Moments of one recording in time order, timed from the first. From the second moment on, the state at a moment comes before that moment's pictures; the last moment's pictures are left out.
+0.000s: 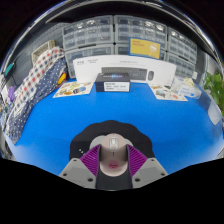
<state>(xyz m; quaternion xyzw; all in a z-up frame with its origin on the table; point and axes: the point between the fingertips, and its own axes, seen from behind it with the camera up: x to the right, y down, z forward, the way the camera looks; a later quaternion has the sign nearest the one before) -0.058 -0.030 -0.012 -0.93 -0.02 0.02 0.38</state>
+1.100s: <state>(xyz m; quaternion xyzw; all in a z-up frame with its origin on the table) -0.107 -0.140 0.190 -0.87 -0.01 0.01 0.49</state>
